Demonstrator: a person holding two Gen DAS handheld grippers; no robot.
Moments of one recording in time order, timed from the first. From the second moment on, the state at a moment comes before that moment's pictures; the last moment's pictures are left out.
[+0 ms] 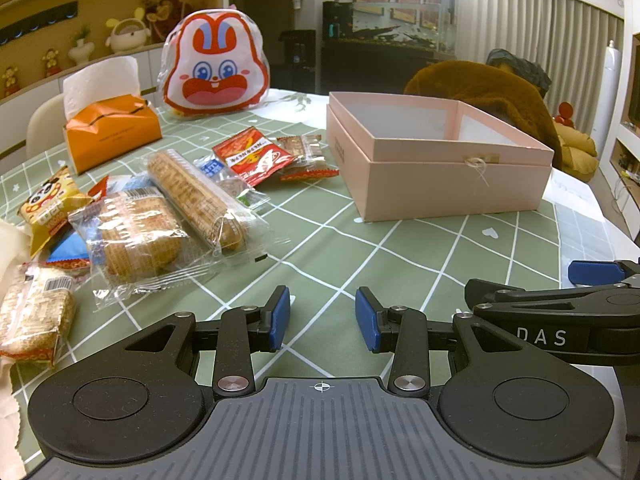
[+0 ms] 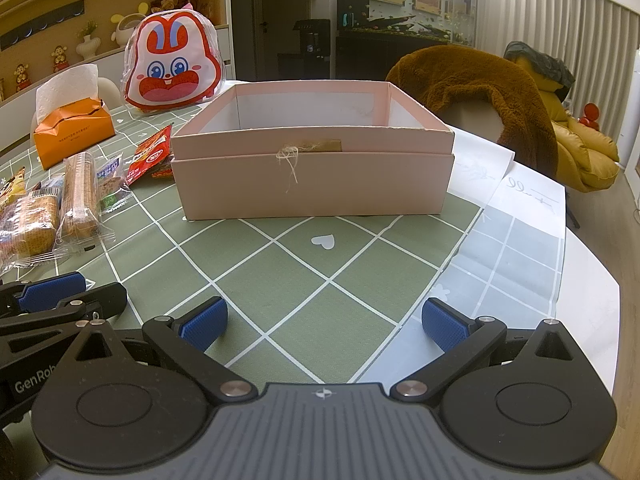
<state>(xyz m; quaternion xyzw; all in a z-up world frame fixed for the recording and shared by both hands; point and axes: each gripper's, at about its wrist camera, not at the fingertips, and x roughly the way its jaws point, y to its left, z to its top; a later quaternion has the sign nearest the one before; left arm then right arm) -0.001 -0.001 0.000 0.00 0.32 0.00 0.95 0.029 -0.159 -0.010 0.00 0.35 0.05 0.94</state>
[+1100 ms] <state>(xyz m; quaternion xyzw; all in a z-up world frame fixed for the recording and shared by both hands) -0.003 0.003 0.000 -0.01 0.32 0.00 0.95 0.030 -0.159 -0.009 0.01 0.35 0.05 0.94</state>
